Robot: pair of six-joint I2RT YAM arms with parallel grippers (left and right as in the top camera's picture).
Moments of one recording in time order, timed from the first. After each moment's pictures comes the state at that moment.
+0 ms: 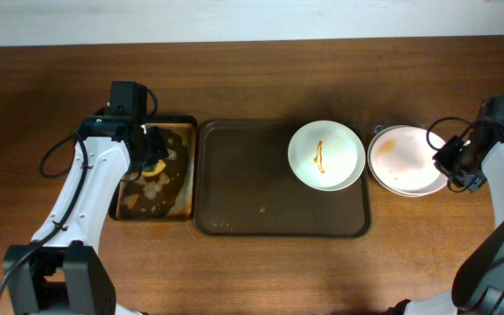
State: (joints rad) left arm -0.05 1.68 1.32 -0.90 -0.10 -0.38; right arm -0.42 1.69 1.25 -0.86 0.01 0.40
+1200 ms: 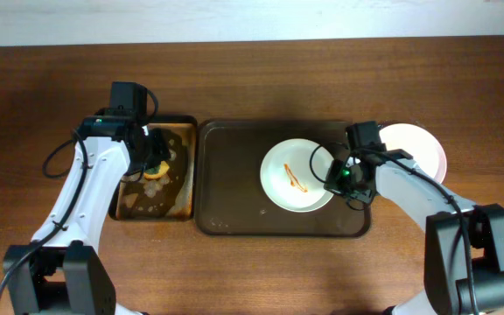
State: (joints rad) left arm -0.05 1.68 1.32 -0.92 -0.04 -0.38; right arm 0.16 1.74 0.95 -0.54 -0.16 0.53
